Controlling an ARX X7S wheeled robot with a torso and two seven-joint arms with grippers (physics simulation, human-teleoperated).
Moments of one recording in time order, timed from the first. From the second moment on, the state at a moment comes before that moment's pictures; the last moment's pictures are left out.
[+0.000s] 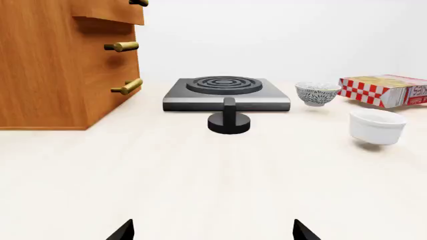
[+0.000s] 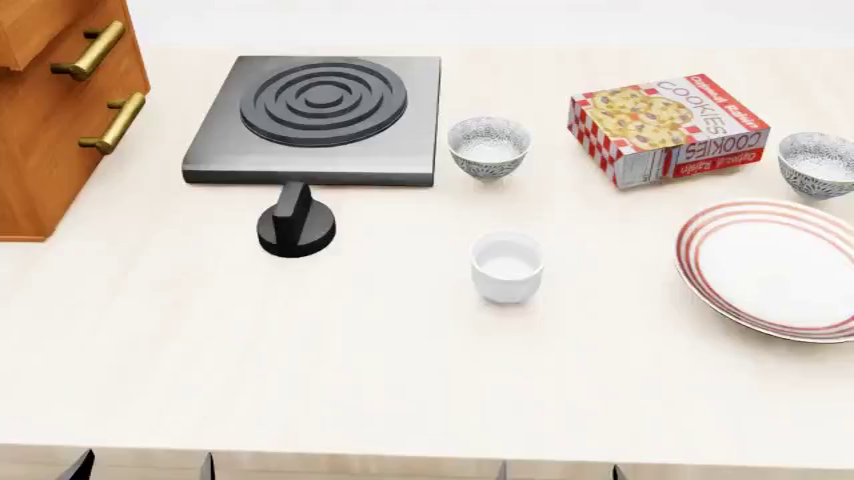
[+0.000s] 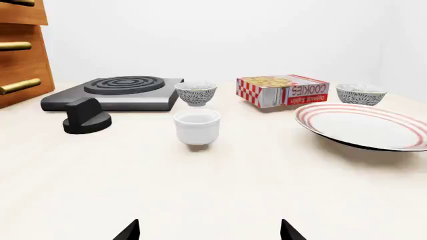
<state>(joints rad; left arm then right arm) 0.00 0.00 0.00 0.00 0.00 0.00 0.00 0.00 0.00 0.00 0.00 0.00 0.00 0.00</state>
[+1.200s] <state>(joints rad) -0.14 -0.19 -0.18 0.11 -0.35 -0.25 -0.09 0.12 0.14 -0.06 -0.65 0.26 0.62 0.15</state>
